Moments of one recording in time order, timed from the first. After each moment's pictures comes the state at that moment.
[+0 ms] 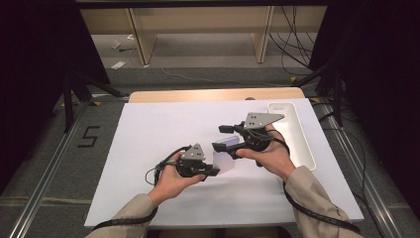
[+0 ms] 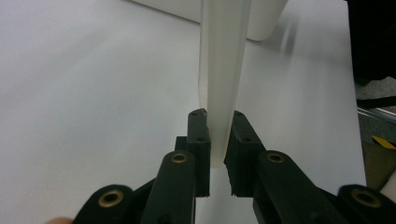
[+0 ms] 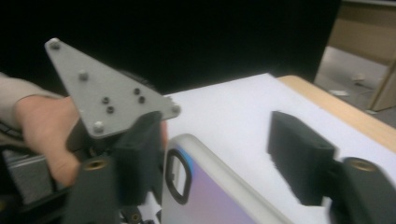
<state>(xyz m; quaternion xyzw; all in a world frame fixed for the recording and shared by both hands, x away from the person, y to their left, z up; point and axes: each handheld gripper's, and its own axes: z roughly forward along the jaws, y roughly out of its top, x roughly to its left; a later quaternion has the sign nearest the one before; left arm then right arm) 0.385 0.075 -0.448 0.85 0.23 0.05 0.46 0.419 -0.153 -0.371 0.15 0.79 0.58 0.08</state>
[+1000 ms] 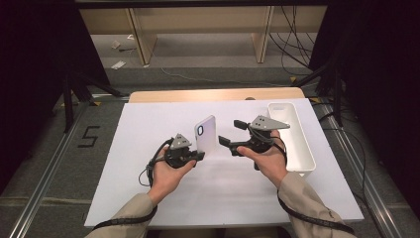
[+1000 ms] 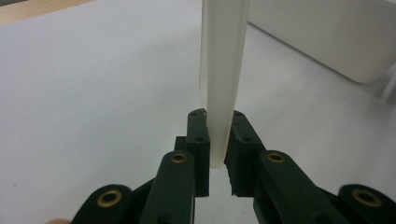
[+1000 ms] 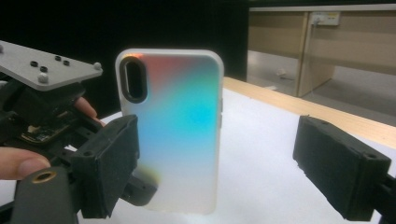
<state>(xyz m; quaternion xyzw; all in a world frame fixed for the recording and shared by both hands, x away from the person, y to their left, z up) 0.397 0.100 -0.443 0.79 0.38 0.13 0.46 0.423 -0.163 -0.401 0.28 0.73 0.60 0.16</state>
